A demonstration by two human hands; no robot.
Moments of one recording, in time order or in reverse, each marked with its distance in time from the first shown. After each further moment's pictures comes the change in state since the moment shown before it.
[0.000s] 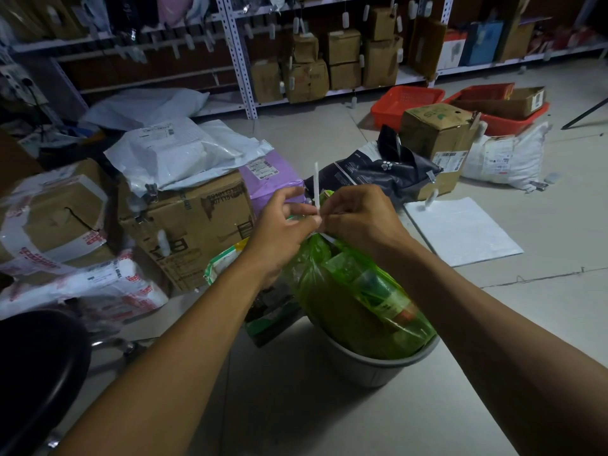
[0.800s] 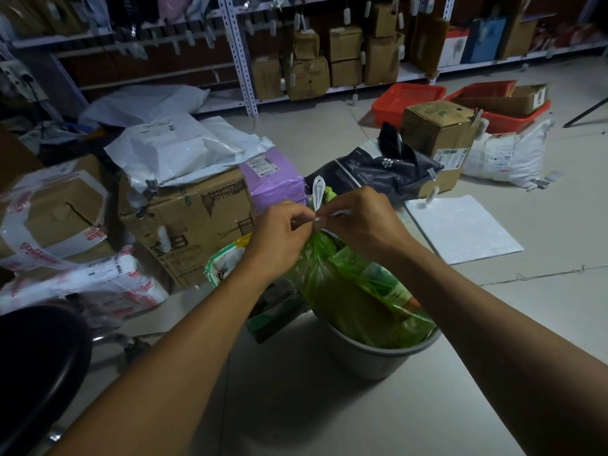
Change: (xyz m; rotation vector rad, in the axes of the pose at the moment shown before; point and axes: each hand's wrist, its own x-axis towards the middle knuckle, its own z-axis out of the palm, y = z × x) left_hand -0.009 0.000 -0.001 0.446 0.026 0.234; right_hand -0.008 -0.004 -0.004 -0.239 -0.053 -0.167
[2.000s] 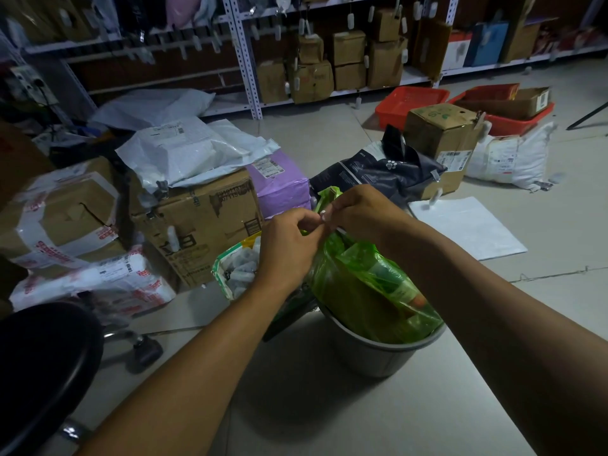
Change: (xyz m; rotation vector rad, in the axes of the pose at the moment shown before) left_hand -0.023 0.012 0.007 0.011 0.177 -0.028; right_hand 0.011 -0.017 -0.003 0.229 -0.160 0.317
